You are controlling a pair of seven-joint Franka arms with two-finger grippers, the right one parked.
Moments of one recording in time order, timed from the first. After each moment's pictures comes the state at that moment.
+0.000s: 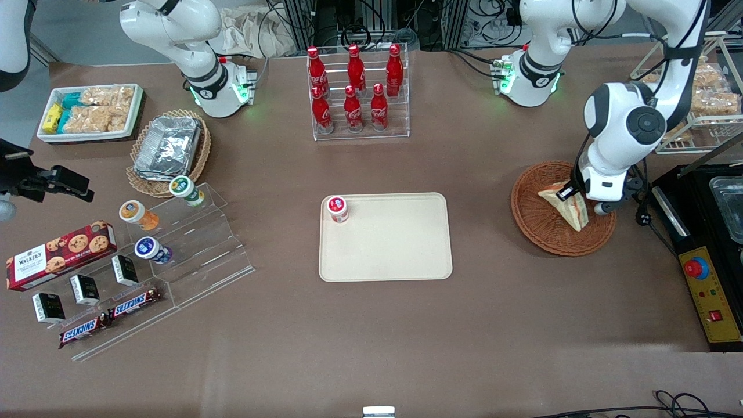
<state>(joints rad) -0.12 -0.06 0.08 -2.50 0.05 2.40 -0.70</state>
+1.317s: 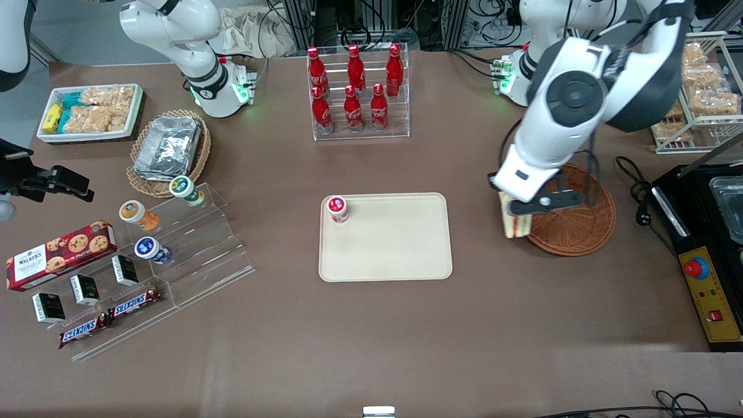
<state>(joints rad) -0.13 0.15 -0.36 -1.73 0.09 1.73 -0.60</state>
